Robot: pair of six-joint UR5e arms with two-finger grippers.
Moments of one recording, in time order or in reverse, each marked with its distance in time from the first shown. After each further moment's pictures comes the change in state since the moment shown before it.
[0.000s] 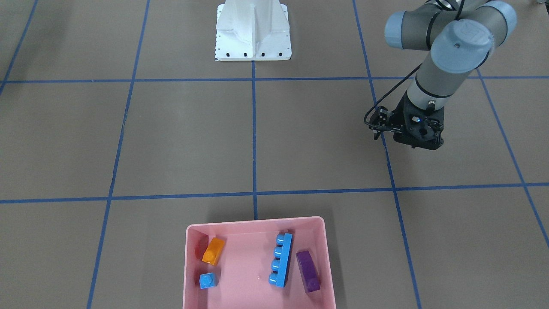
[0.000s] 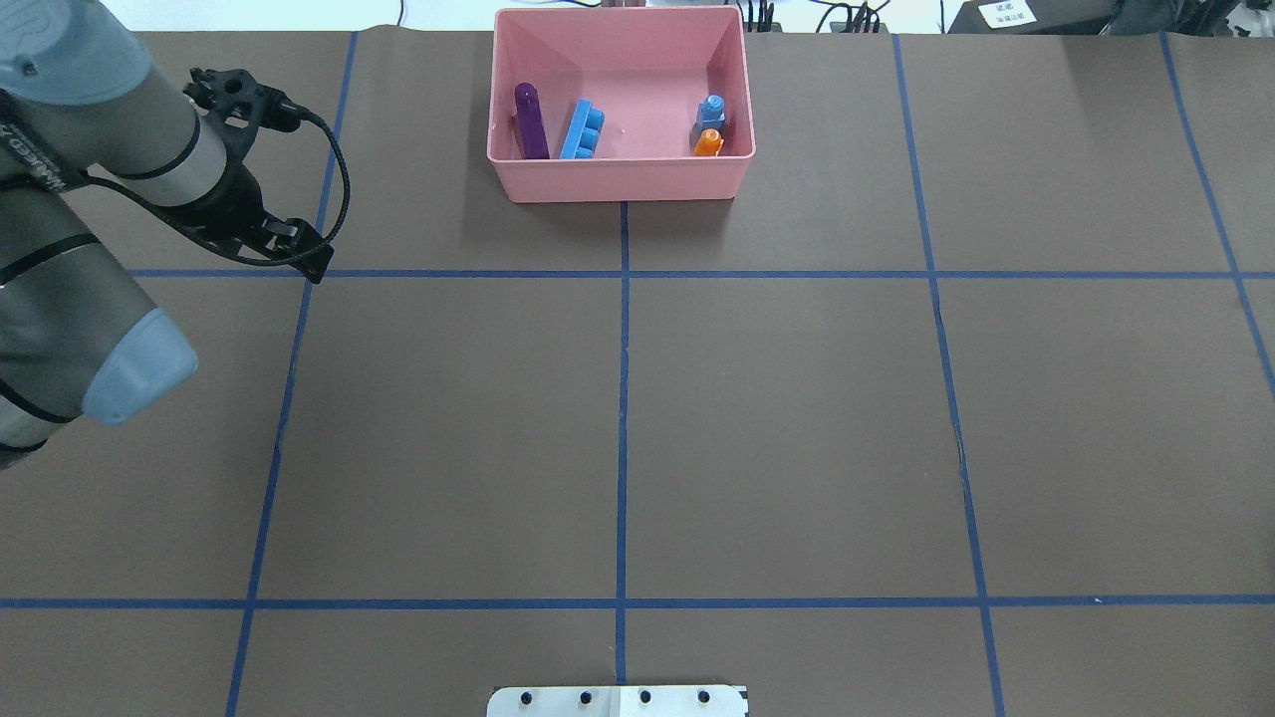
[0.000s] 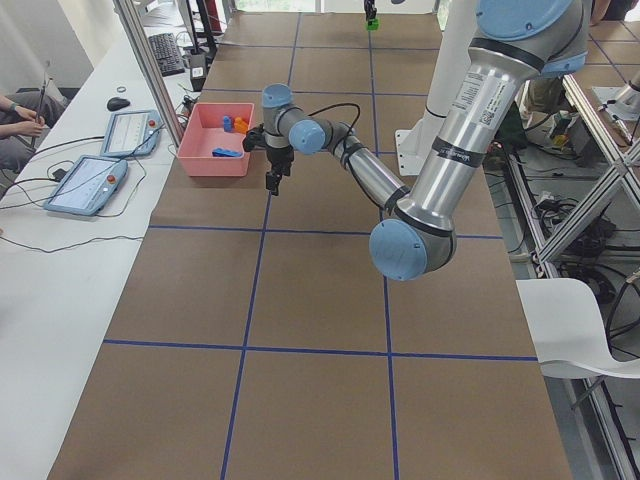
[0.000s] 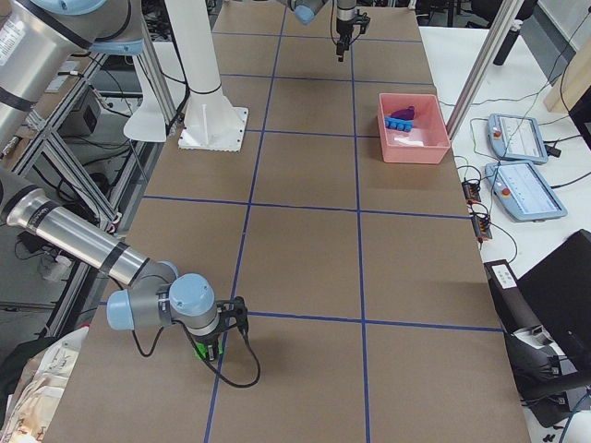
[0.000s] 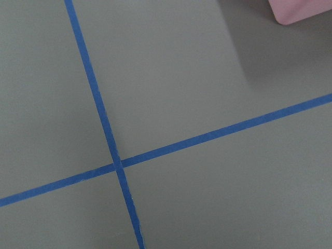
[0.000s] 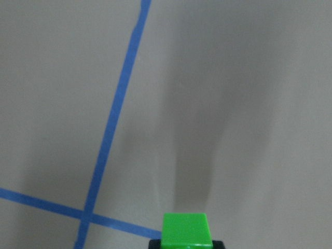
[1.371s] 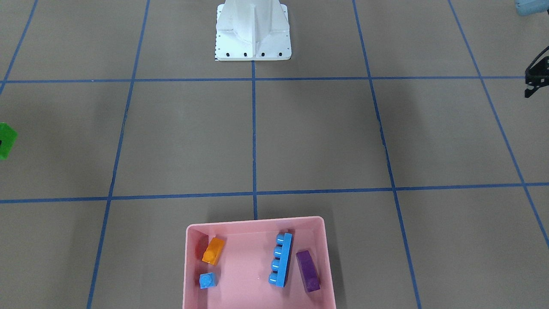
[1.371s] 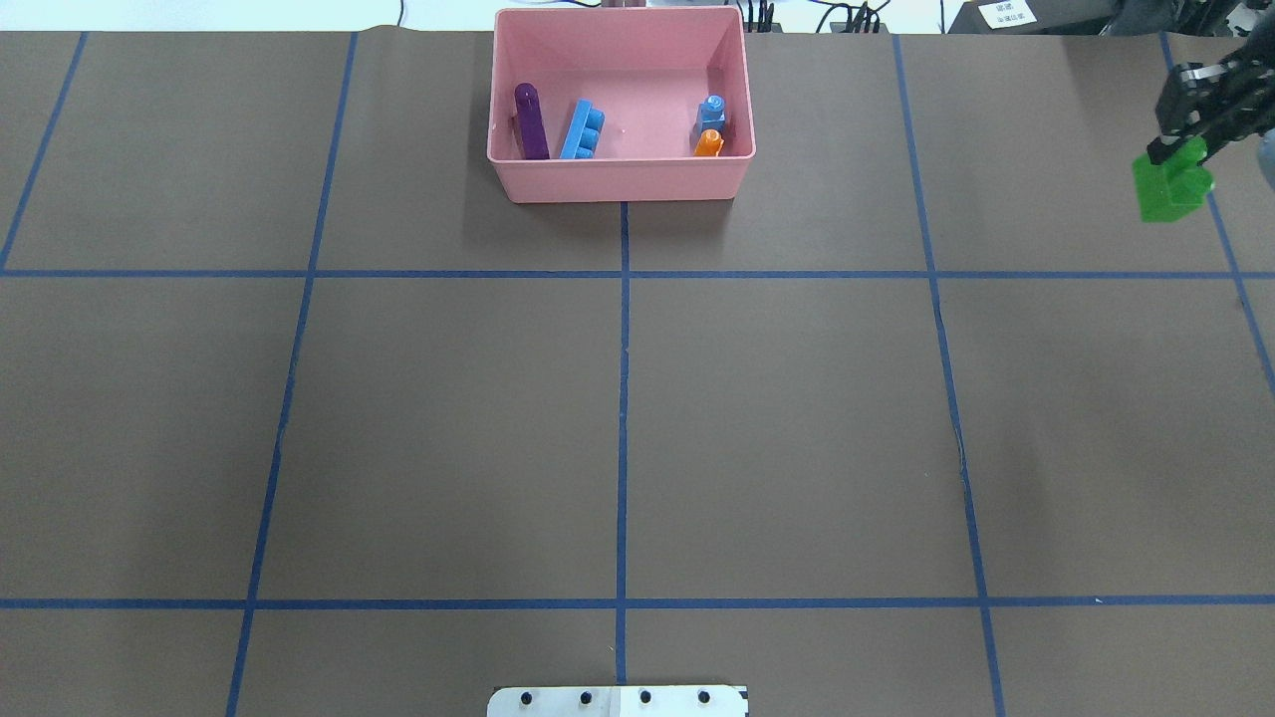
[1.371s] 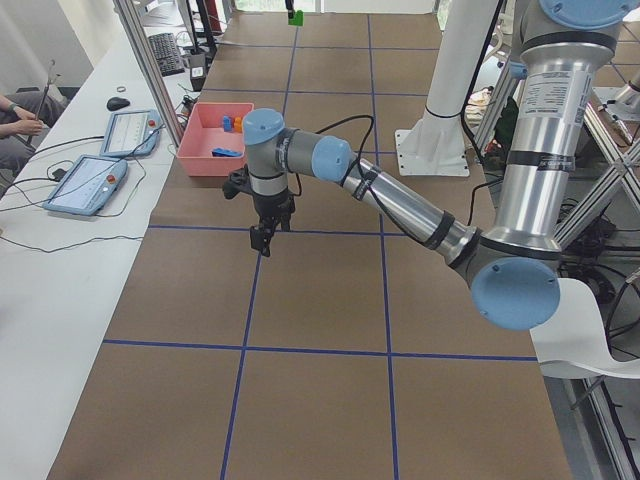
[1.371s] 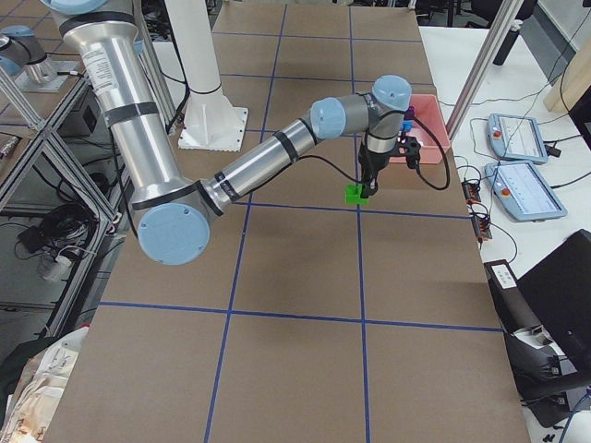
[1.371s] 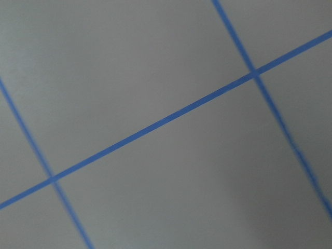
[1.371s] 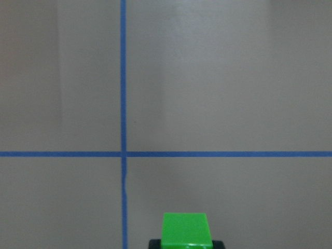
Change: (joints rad) left arm -0.516 0.345 -0.141 0.235 -0.098 0.677; right arm -0.201 0.944 0.052 -0.771 0.035 0.567
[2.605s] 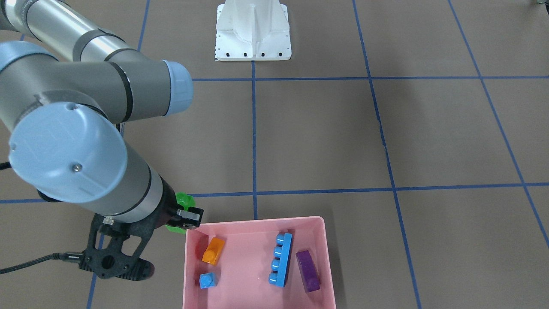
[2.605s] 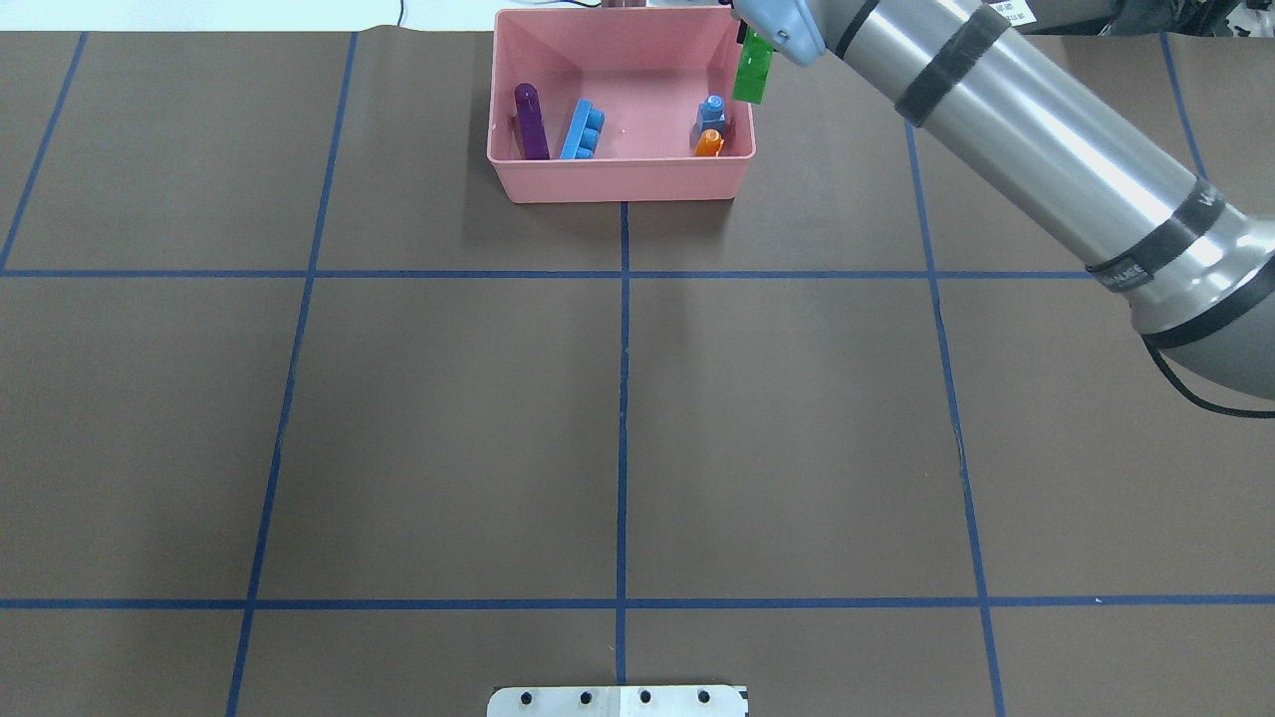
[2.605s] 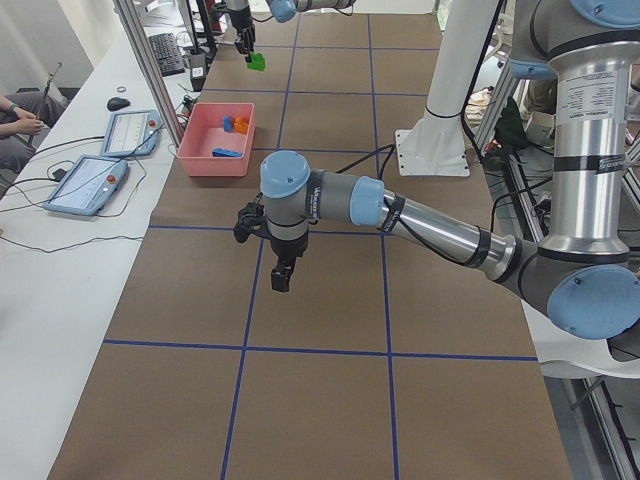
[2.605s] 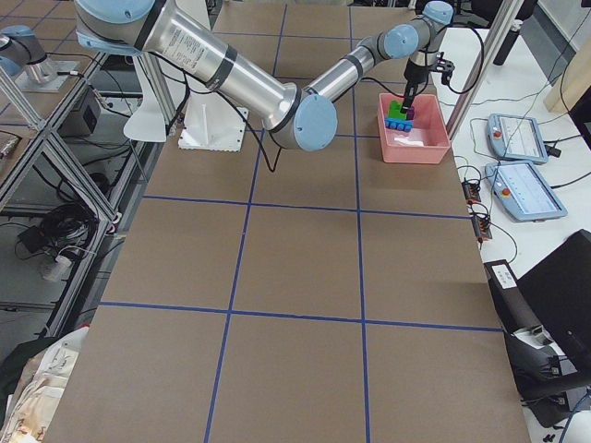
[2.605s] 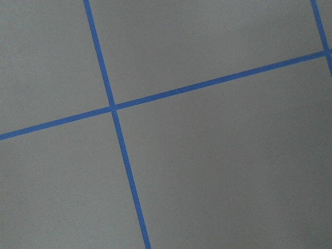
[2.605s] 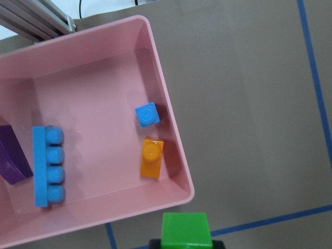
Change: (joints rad) left arm -0.107 0.113 0.011 -0.097 -0.159 0.009; right arm -0.247 0.730 -0.796 0.277 -0.092 0.536
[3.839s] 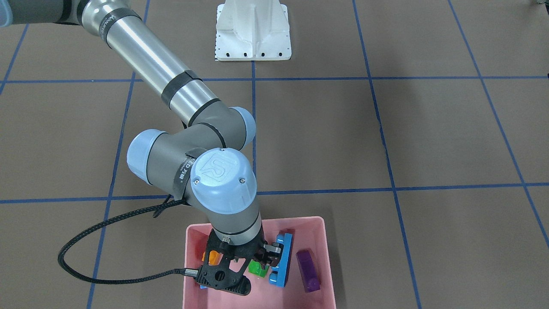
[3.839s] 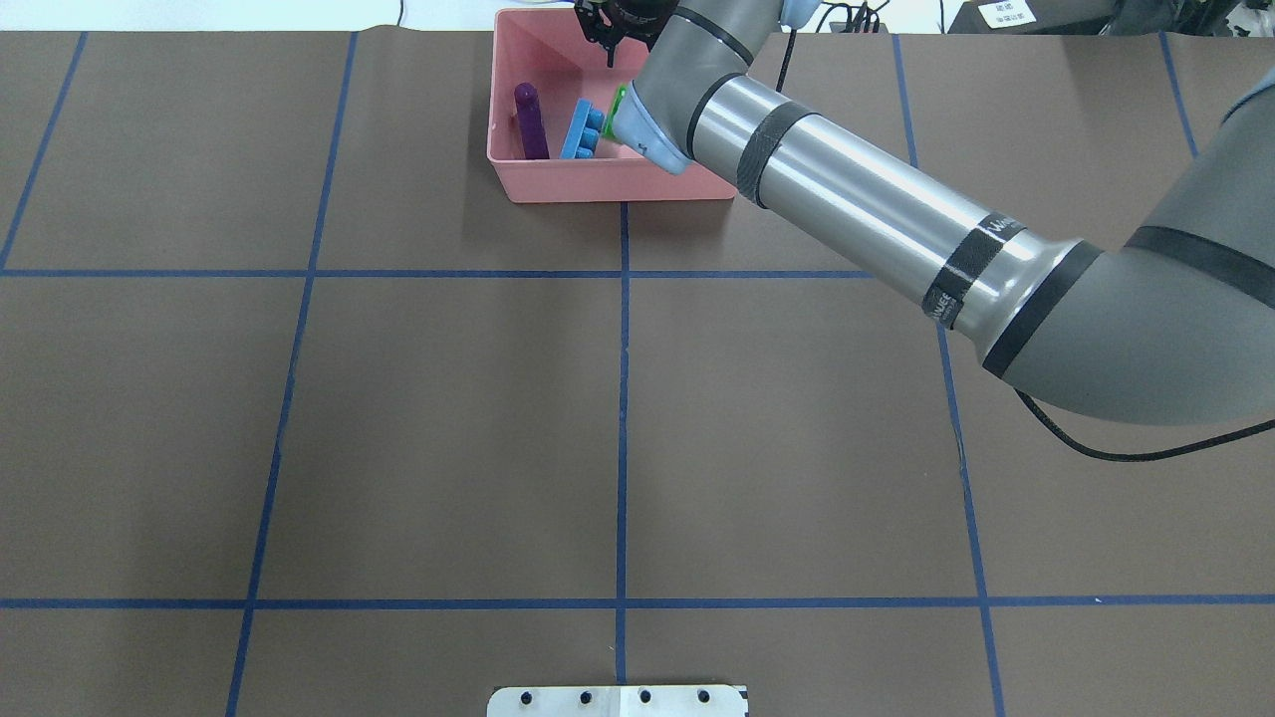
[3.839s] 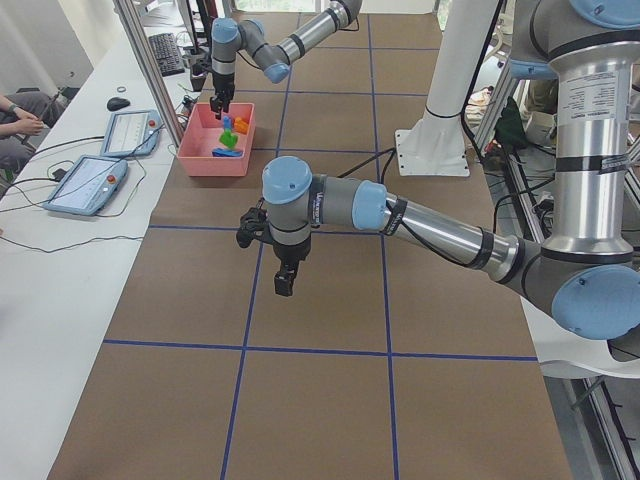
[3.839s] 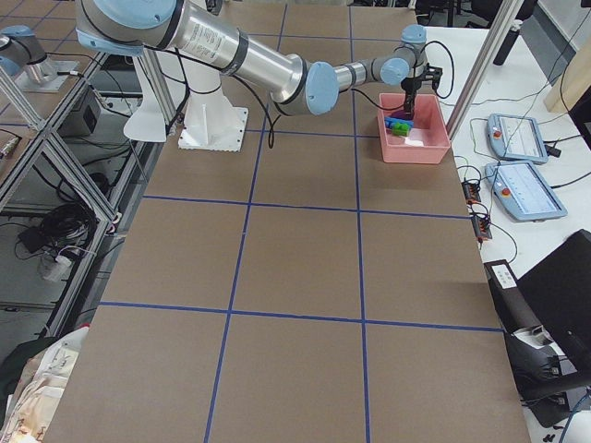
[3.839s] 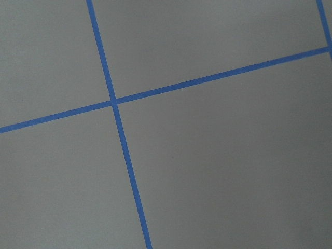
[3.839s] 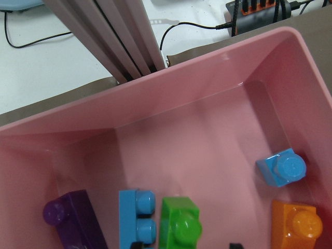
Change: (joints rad) left arm 0.000 0.019 0.008 -0.001 -0.002 -0.001; right arm -0.163 0.190 -0.485 0.590 -0.258 0.317
